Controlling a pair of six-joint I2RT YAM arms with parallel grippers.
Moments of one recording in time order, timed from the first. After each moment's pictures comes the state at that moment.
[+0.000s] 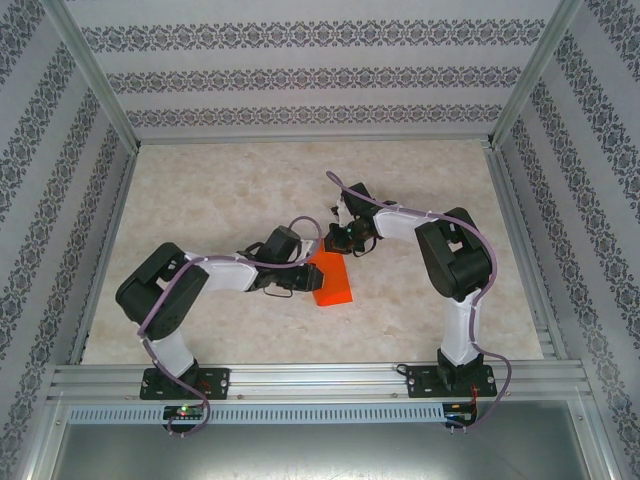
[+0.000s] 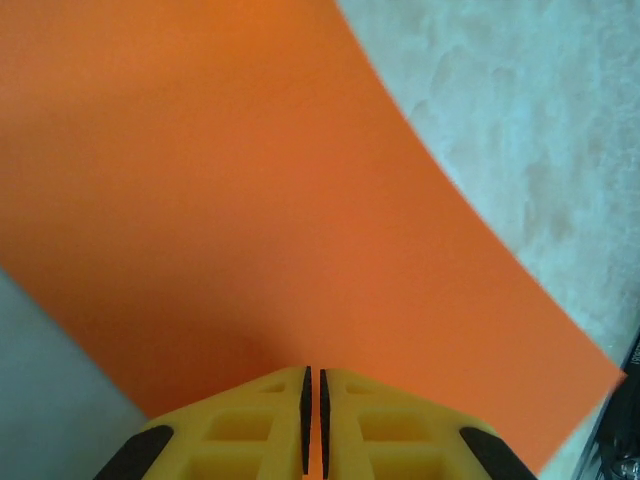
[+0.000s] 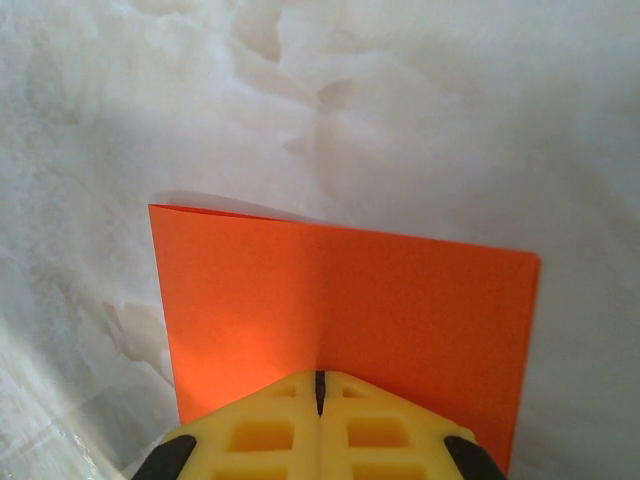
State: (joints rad) left arm -0.65 1.75 0.78 0.08 0.49 -0.57; right arm 0.47 2.01 1.23 -0.39 -0.50 0.49
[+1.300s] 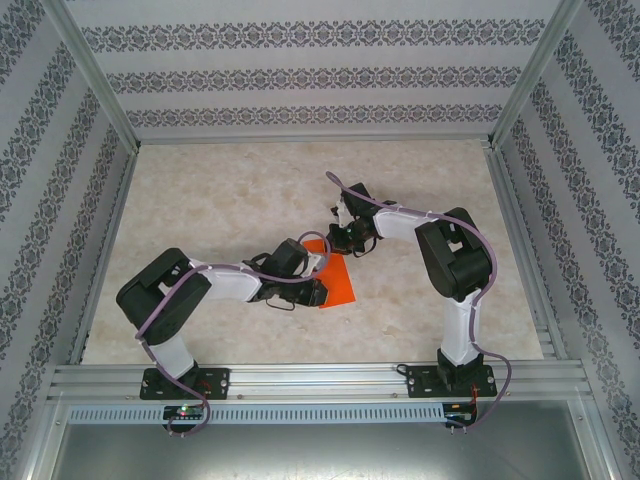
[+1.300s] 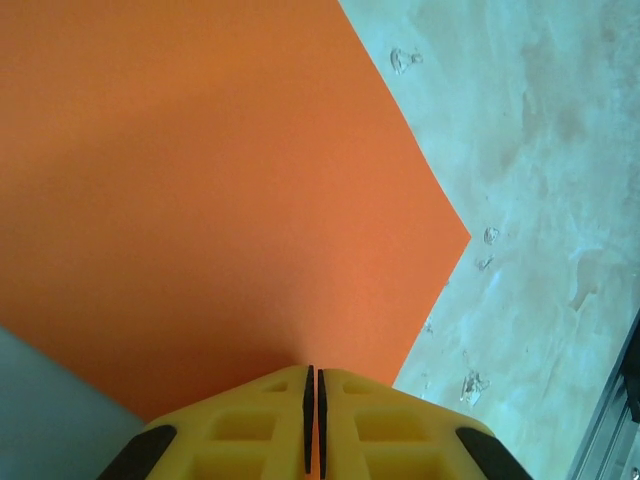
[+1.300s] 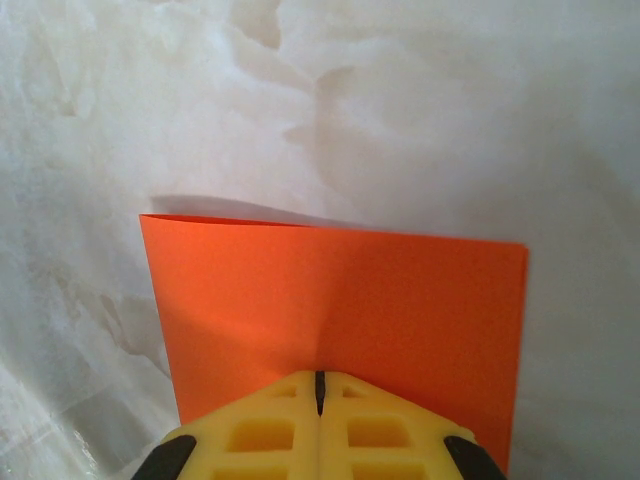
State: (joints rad) left arm -0.74 1.72 0.73 0.06 0.47 -0.52; right arm 0.47 2.01 1.23 -0.40 -0.50 0.48
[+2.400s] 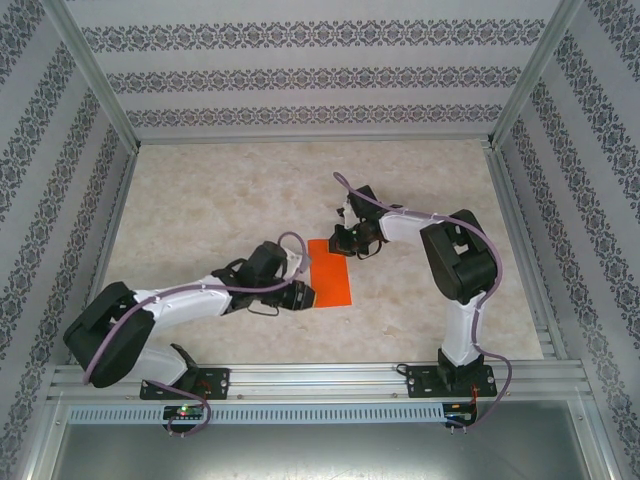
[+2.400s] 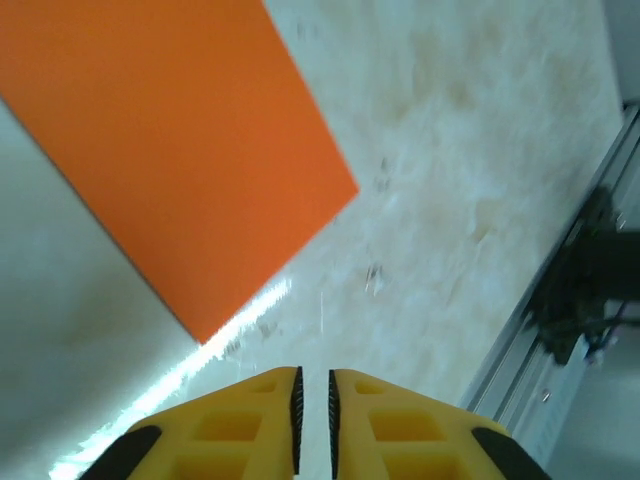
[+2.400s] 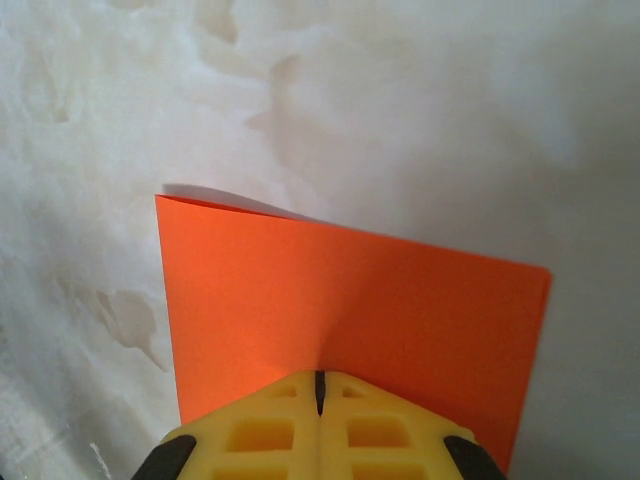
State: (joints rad) left arm -0.70 1.38 0.62 -0.06 0.47 -0.55; right arm 0.44 1.96 1.15 -0.34 -0.51 0.53
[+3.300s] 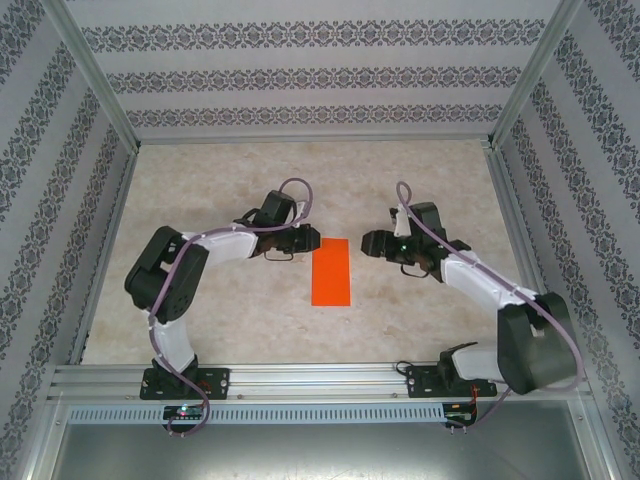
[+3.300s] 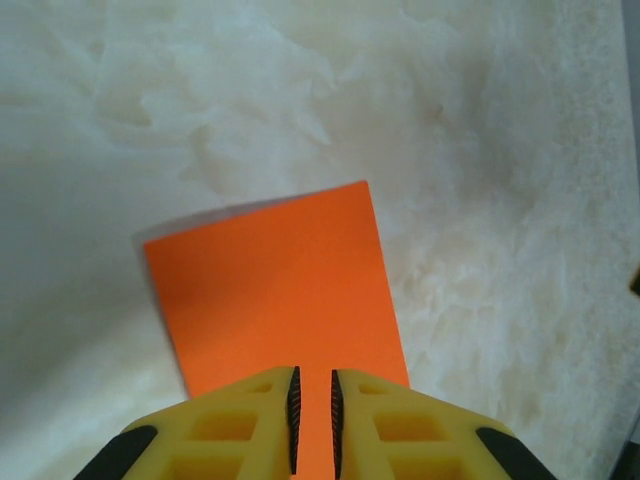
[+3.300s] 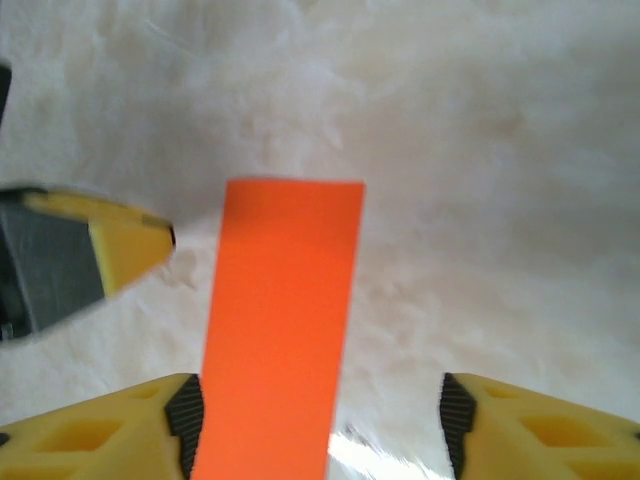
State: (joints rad) left arm -0.50 1.87 1.07 -0.05 0.45 -0.58; right arm 0.28 1.29 0.66 -0.22 -0.42 0.49
